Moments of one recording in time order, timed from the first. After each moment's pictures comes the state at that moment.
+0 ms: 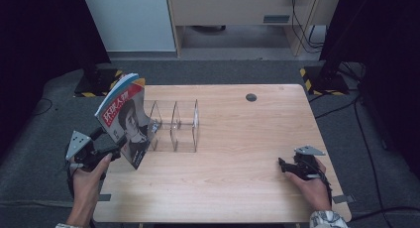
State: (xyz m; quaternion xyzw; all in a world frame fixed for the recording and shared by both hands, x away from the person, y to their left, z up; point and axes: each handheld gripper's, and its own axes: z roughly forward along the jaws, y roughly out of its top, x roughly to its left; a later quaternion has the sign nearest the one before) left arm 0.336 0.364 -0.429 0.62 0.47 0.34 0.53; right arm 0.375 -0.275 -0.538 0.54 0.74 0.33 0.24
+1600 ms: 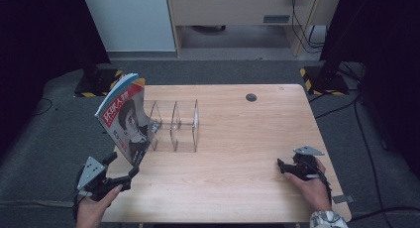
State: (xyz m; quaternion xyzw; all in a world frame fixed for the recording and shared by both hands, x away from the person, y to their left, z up) left arm 0.280 0.329 -0.456 0.69 0.42 0.29 0.51; right arm 0.375 -0.273 -0.538 0.54 0.74 0.33 0.23
